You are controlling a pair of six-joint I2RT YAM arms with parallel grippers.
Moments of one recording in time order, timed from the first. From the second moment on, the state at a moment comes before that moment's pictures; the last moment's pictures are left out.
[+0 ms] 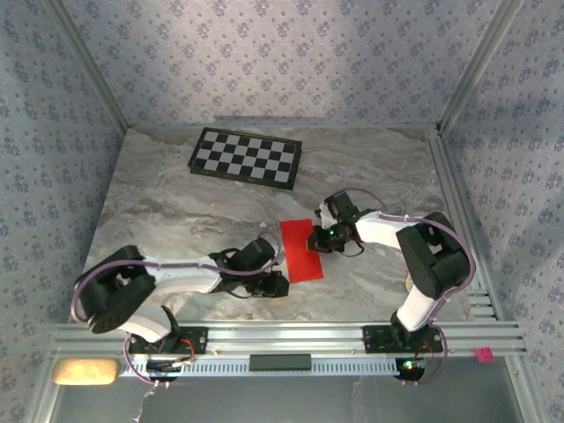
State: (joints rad) left arm -1.01 1.43 0.57 -0.06 0.37 -0.91; right arm 0.49 1.68 0.81 -0.27 -0.50 0.51
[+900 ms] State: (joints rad) left arm -0.69 1.94 1.12 -0.17 0.38 -0.83; right arm 0.40 1.14 0.54 -0.41 -0.46 0.75
